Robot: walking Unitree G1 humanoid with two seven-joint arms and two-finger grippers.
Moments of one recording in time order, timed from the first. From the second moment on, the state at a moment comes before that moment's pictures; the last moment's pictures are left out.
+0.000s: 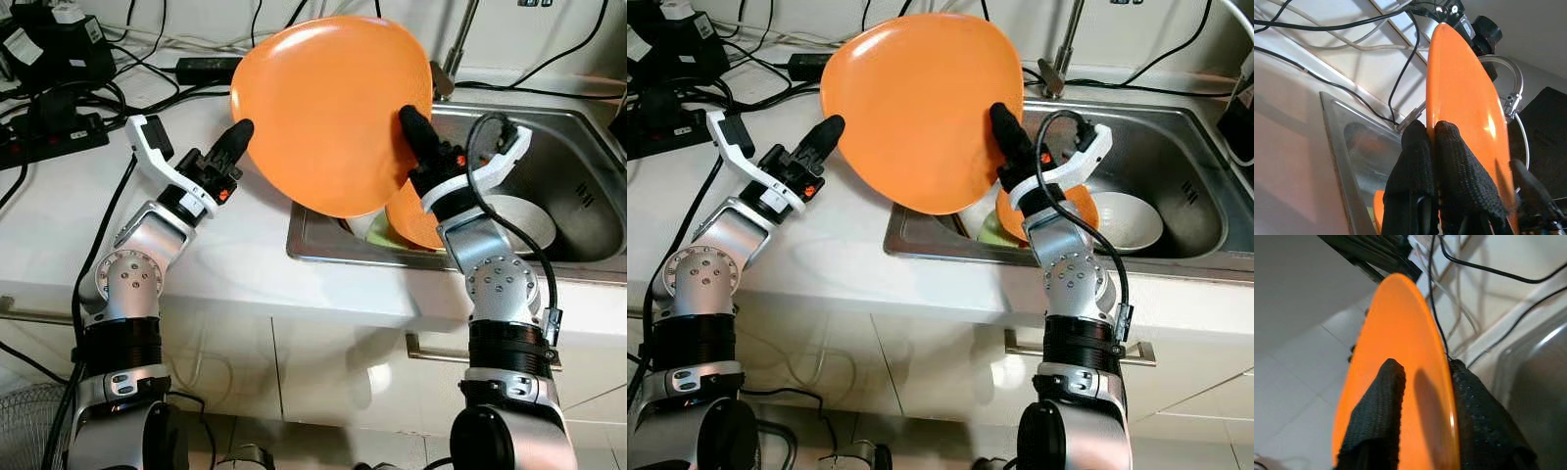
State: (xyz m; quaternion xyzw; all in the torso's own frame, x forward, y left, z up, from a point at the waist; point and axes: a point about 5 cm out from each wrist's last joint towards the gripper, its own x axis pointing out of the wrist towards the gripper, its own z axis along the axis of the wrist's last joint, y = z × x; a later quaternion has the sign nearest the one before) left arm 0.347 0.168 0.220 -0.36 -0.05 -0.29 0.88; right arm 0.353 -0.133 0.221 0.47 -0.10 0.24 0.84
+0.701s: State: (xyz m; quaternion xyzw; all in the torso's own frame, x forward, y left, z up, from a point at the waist) left arm 0.351 0.157 0.216 -0.33 -0.04 -0.29 0.90; right arm 0.346 -0.133 0.223 0.48 -0.11 0.26 0.83
